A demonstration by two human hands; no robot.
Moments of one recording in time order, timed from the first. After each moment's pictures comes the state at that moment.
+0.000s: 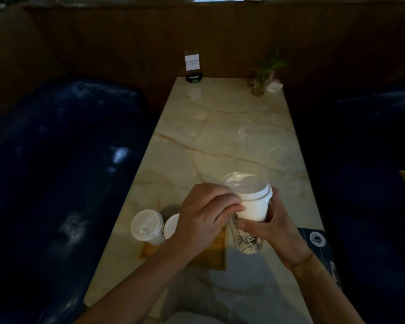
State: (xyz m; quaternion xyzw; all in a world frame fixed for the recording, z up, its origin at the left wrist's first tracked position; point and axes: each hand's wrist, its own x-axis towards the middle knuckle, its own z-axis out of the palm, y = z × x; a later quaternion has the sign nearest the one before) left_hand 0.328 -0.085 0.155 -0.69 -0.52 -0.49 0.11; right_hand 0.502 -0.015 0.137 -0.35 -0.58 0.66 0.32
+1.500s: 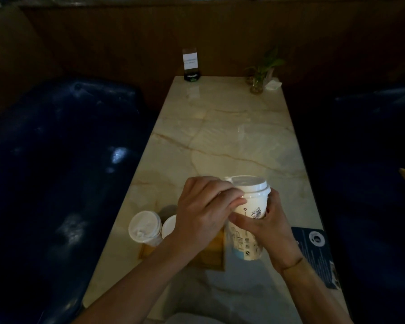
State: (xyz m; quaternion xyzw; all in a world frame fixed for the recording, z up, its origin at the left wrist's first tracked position) left_hand 0.333 -0.073 0.164 -0.68 -0.54 -0.44 0.21; right_hand 0.490 -0.022 0.143 -0.43 -0.58 0.61 0.33
